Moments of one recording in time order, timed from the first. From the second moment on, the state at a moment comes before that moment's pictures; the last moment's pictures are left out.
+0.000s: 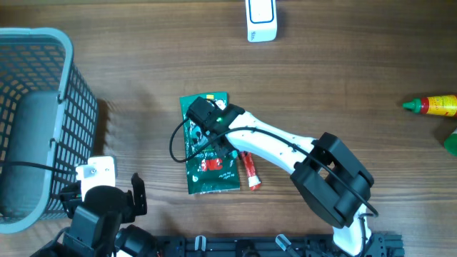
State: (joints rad) left arm -0.49 0.49 0.98 -1.38 -0.51 -0.36; right arm 0.87 2.04 1.43 -0.84 0.27 0.31
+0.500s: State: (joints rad) left arm -0.49 0.49 0.98 -1.38 -0.51 -0.36; right arm 0.52 1.84 1.68 -1.19 -0.82 -0.06
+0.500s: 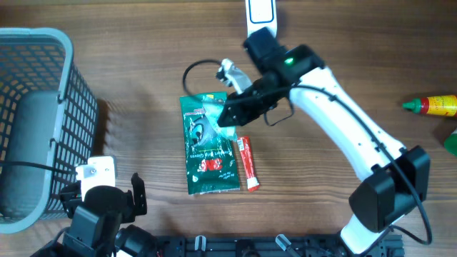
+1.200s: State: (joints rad) left arm -0.49 0.49 0.98 -1.38 -0.51 -0.37; right arm 0.45 1.84 1.63 -1.60 -1.32 -0.70
